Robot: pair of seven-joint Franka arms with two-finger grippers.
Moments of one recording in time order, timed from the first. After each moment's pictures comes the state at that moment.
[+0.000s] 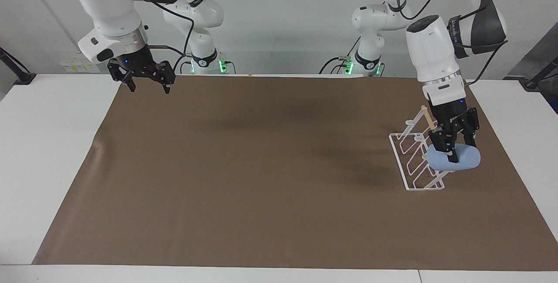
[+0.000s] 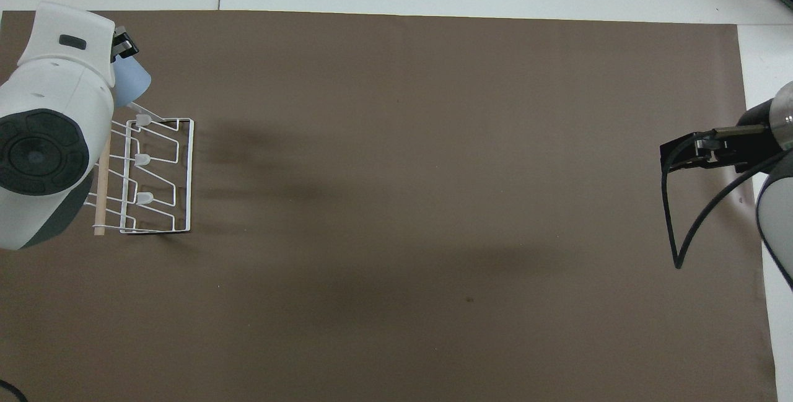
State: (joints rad) left arm 0.02 0.07 -0.18 -1.89 0.83 2.44 -1.13; right arm -0.01 0.00 0.05 -1.59 -0.07 1.55 0.06
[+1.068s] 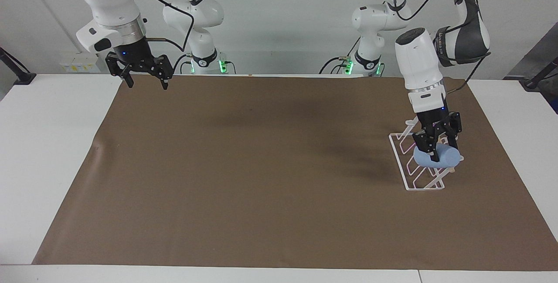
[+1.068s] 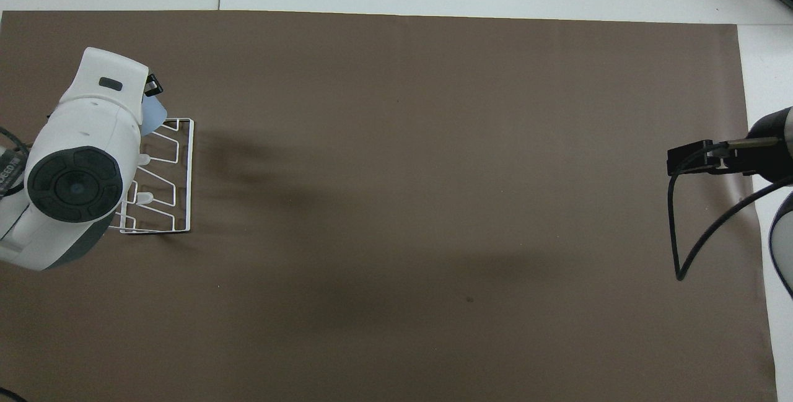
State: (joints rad) left arm 0.02 0.03 -0.18 -2.02 0.88 2.49 -1.13; right arm 0.07 -0.06 -0.04 -1.65 -0.07 1.61 0.06
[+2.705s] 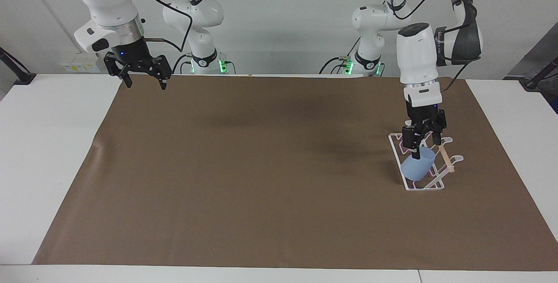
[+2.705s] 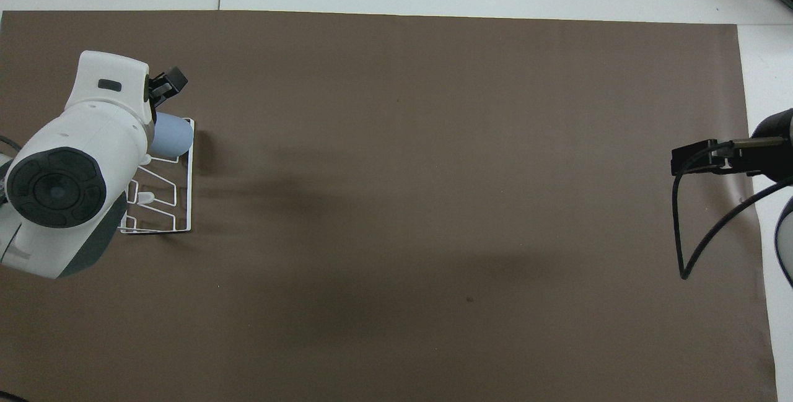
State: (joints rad) left arm -0.01 0.01 -0.20 -2.02 0.59 2.51 -1.15; right arm 0.07 -0.06 -0.05 -1.65 -0.07 1.61 0.06
